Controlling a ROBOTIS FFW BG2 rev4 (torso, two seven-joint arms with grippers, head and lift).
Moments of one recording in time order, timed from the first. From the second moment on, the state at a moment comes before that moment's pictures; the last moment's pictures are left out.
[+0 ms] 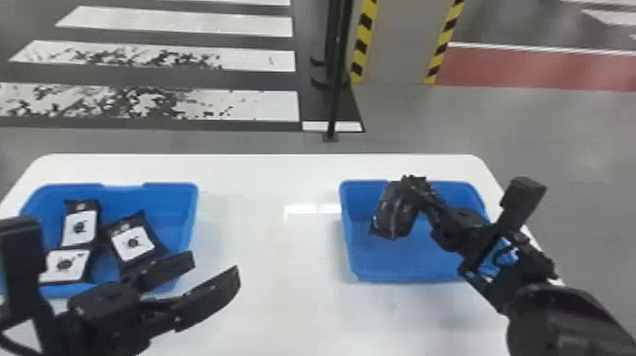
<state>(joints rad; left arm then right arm) 0.48 0.13 0.21 -2.48 0.49 1.00 -0.58 0.07 -0.16 -0.13 -1.68 -0.41 0.31 0.43</state>
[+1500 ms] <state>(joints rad) 0.25 0.15 0.40 -2.27 0.20 1.11 -0.53 0.82 0.00 -0.10 -2.33 -0.31 0.08 0.27</state>
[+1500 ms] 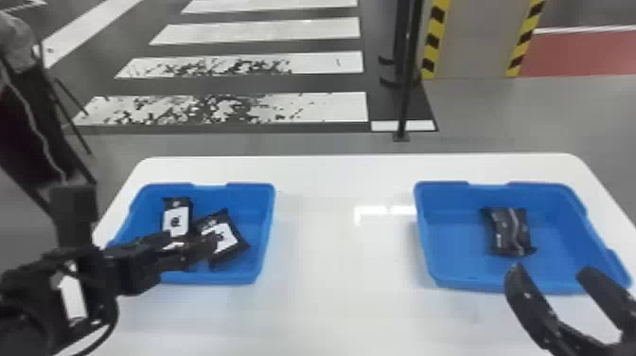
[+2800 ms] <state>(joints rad) -0.21 0.22 0.14 -1.64 0.10 1.31 -0.51 0.81 0.00 -0.08 -2.29 -0.36 0.12 0.29</state>
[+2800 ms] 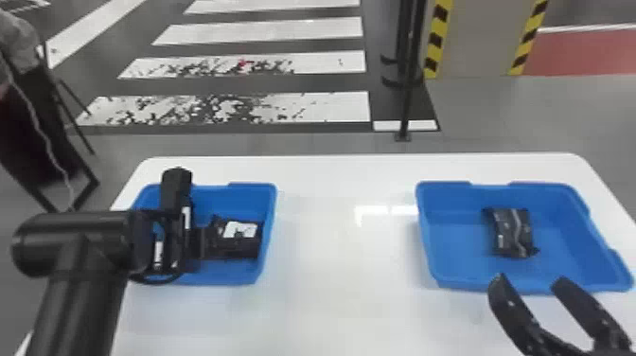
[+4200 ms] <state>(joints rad) -0.10 0.21 0.21 -1.91 -0.04 1.25 -0.51 0.81 0.00 -0.08 -2.29 -0.39 0.13 0.30</state>
